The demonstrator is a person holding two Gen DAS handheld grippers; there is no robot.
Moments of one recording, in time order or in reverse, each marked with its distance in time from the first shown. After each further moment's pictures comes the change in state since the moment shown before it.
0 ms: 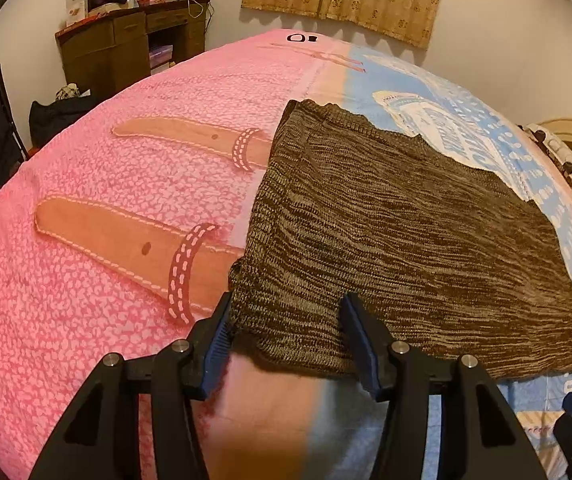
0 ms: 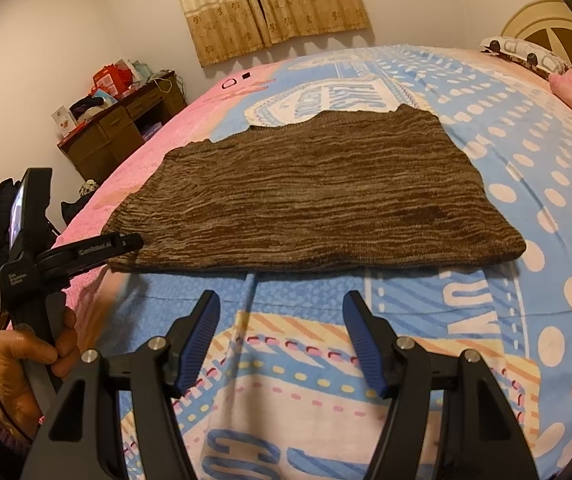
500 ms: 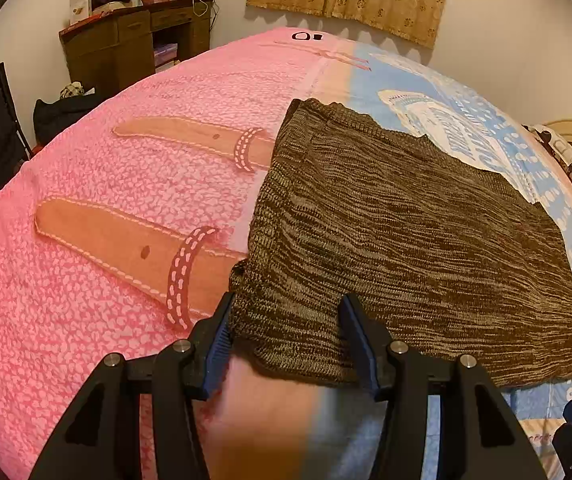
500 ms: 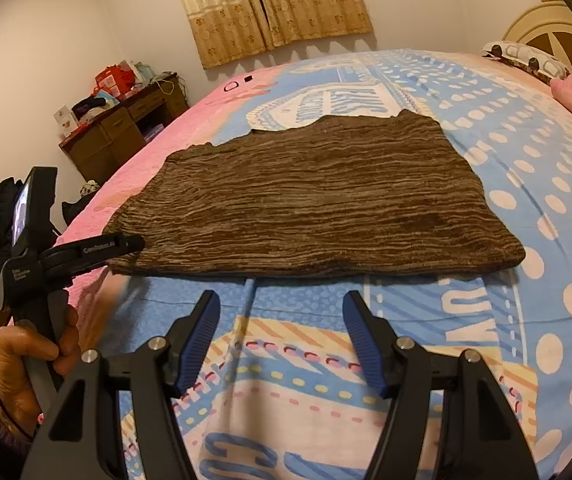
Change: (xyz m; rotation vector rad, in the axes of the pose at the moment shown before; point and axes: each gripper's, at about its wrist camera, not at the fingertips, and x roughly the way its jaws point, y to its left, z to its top) left arm 0.005 0.000 0.004 -0.012 0.008 0.013; right arm 0.000 -0.001 0.001 -0.007 -0.007 0.003
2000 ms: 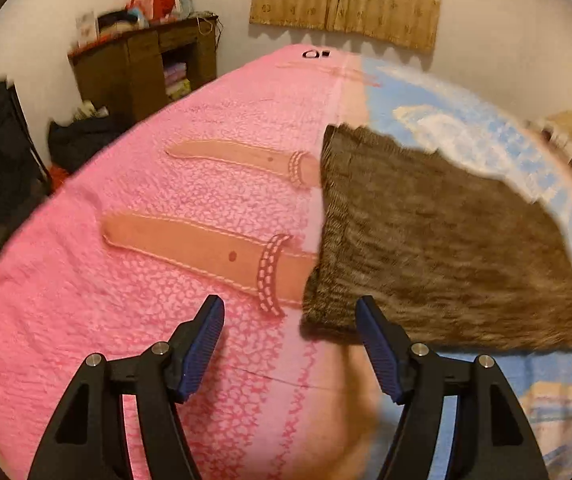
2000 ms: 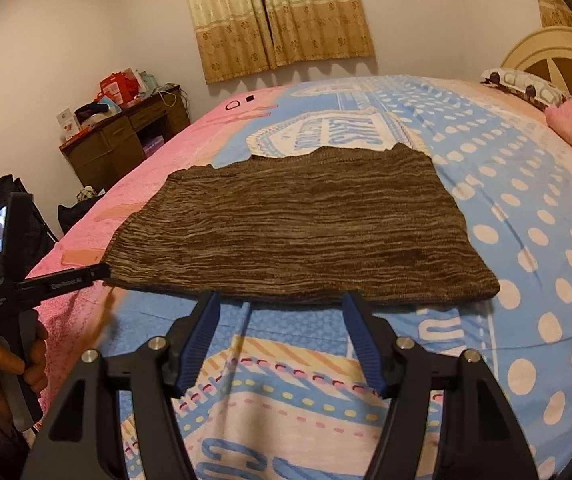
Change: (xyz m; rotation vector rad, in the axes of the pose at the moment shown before) left arm -0.043 0.043 -0.006 0.004 -0.053 -0.004; right arm -0.015 0.001 0.011 -0.051 -0.068 -0.031
